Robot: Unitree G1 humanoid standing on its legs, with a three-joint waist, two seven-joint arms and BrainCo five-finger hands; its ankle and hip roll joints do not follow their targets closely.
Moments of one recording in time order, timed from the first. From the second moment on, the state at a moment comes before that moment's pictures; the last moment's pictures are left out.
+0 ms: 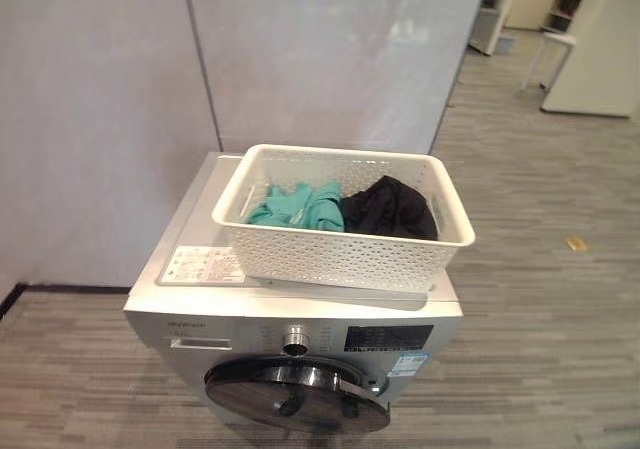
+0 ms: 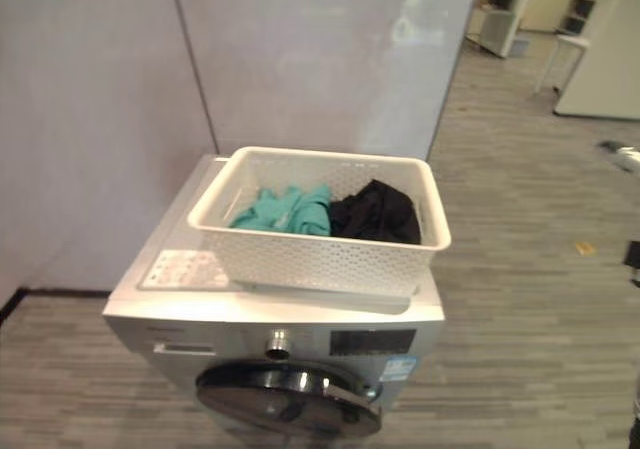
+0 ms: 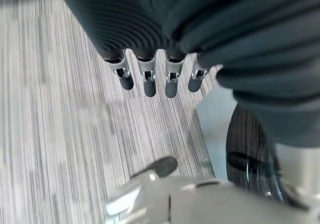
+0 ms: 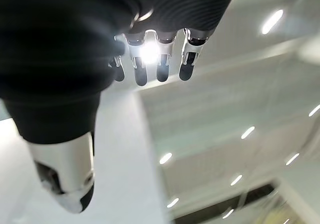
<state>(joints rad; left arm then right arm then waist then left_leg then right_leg) 0.06 0.20 -0.05 1.37 0.13 0.01 0.07 0.24 -0.71 -0.85 -0.36 -0.38 -0.11 -0.34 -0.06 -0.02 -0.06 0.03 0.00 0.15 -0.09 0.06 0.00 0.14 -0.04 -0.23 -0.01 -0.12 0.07</state>
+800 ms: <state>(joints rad) 0.04 0.26 -0.18 1.43 0.13 -0.02 0.02 0.09 -0.23 0.02 1.30 0.21 0.00 0.02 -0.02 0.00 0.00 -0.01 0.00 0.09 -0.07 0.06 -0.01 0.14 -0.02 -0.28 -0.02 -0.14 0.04</state>
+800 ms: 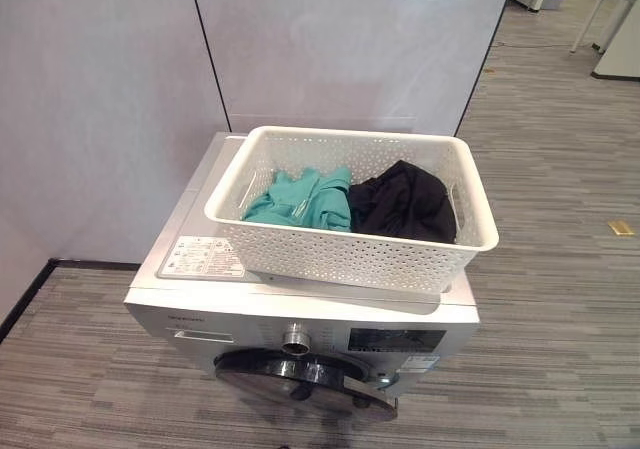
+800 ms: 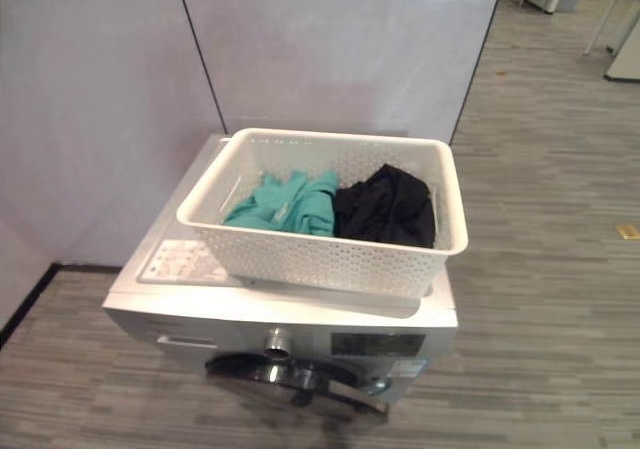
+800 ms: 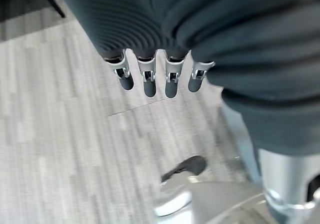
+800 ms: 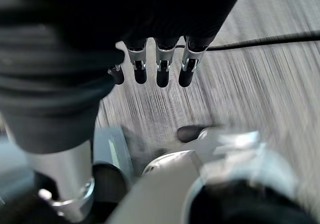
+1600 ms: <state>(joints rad) 0.04 0.32 -0.27 0.93 0.12 -0.02 -0.09 0.22 -0.49 -0.13 0.89 -0.07 0.02 0.09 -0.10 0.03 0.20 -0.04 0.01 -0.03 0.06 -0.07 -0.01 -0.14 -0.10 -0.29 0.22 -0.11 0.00</state>
